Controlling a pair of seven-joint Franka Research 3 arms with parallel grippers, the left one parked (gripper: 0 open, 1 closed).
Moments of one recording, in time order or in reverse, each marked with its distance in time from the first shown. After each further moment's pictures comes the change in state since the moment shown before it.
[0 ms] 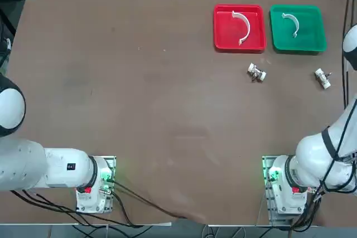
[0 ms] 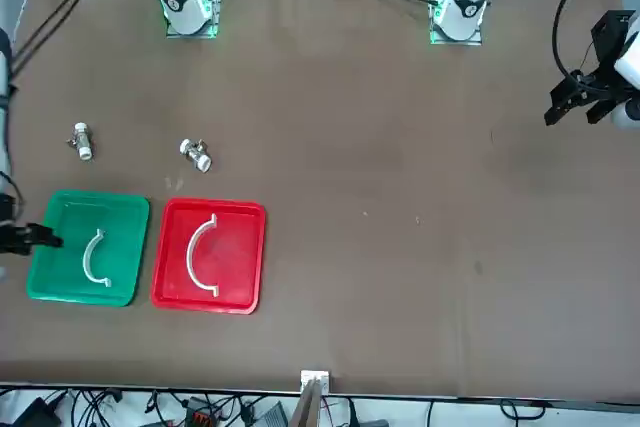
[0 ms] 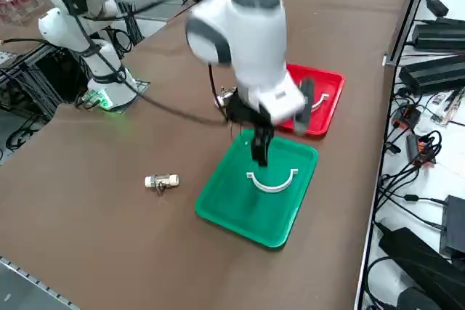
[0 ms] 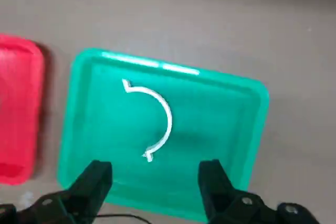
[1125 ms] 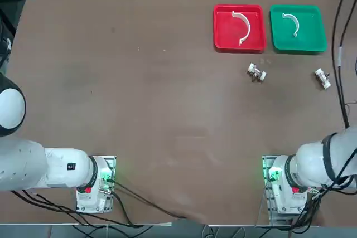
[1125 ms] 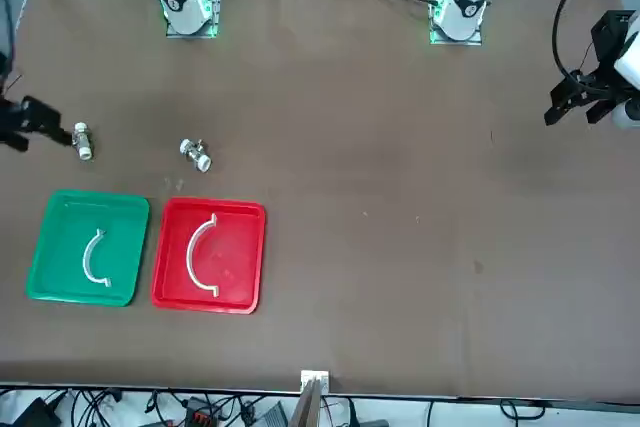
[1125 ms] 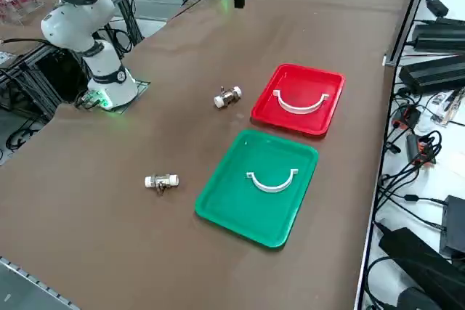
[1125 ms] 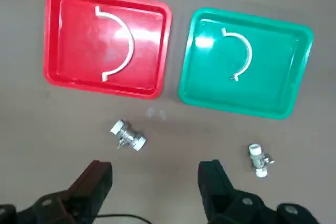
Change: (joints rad) arm 0.280 -0.499 0.001 -0.209 0.010 -0.378 0.301
